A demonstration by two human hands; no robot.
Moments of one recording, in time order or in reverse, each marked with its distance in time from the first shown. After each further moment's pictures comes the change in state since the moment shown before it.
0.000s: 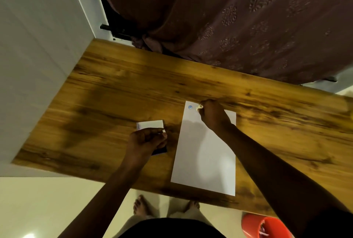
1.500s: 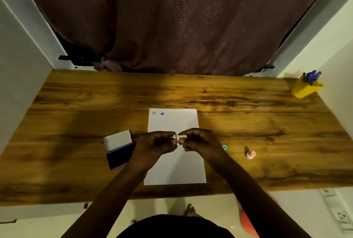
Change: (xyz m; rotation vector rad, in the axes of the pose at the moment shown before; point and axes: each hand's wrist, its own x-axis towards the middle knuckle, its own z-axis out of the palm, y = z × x) left_hand -0.036 0.007 0.109 0.299 -0.321 0.133; right_hand -0.171 0.032 -0.063 1.102 -0.074 0.150
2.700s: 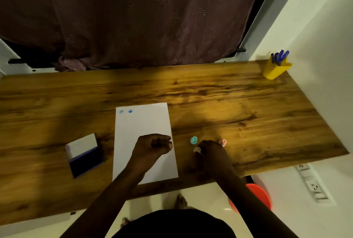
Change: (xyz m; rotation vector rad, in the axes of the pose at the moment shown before) left_hand 0.025 -0.035 0.086 0.199 -0.112 -0.047; right_hand -0.048 0.111 -0.102 -0.824 0.315 0.134
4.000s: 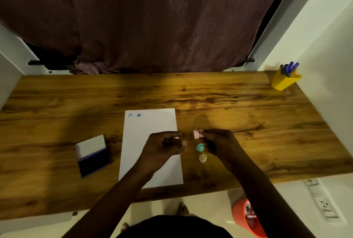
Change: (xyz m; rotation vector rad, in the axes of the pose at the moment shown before) left_hand -0.005 0.031 0.004 -0.193 -0.079 0.117; right_hand 0.018 -0.055 -0.073 1.162 -0.191 0.230
